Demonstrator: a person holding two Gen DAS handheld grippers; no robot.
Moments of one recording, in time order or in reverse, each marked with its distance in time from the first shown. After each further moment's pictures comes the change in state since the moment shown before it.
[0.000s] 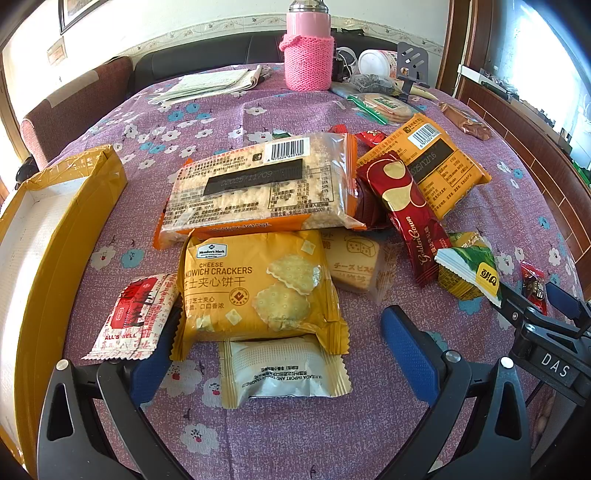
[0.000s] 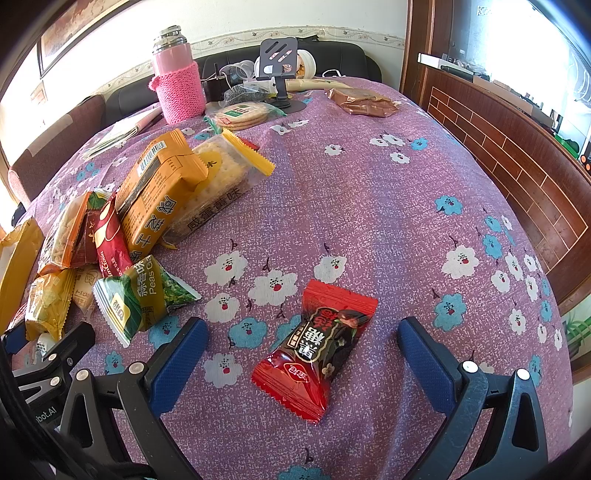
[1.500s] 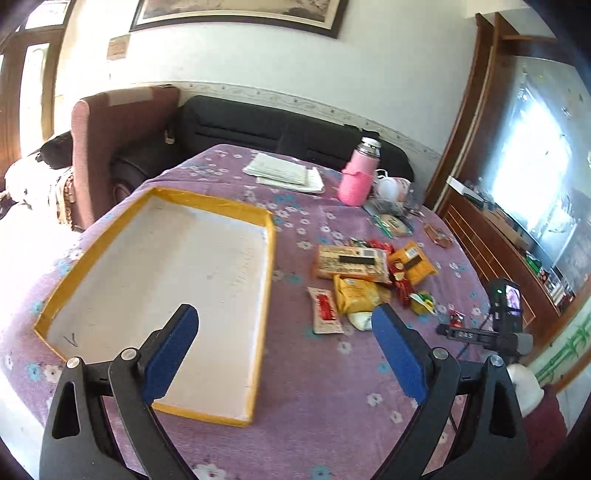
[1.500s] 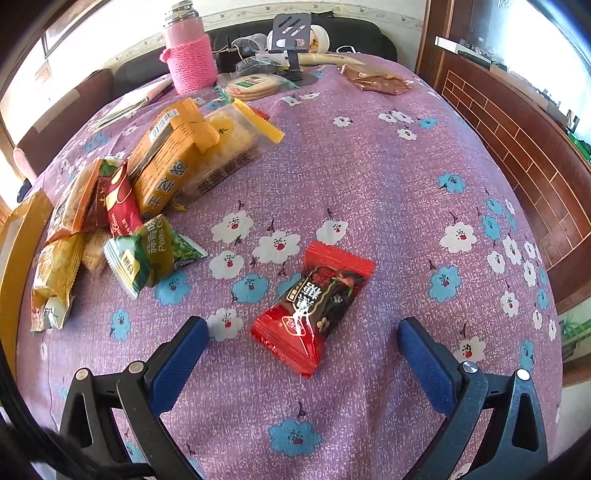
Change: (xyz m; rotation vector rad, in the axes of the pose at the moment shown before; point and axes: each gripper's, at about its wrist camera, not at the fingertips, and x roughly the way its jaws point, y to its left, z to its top) left arm -0.186 0.170 -0.067 -0.220 -0.296 -0.130; right arm -0.007 -0.001 -0.006 -0.053 0.124 0.023
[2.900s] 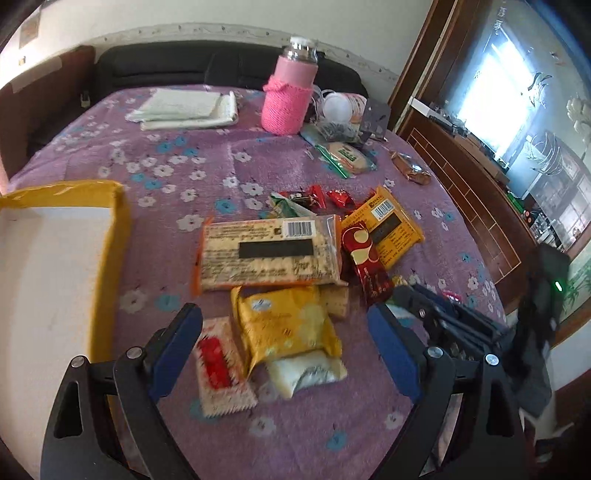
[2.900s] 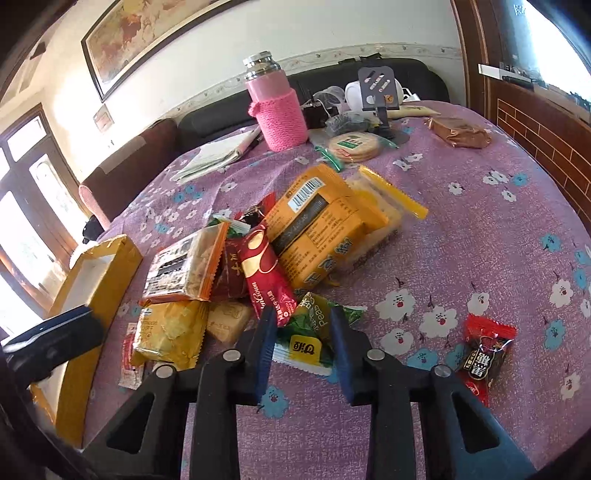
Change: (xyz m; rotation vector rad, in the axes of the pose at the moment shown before) left arm 0.172 -0.098 0.034 0.151 0.322 -0.196; right arm -0.020 0.064 0.012 0.019 -0.213 0.303
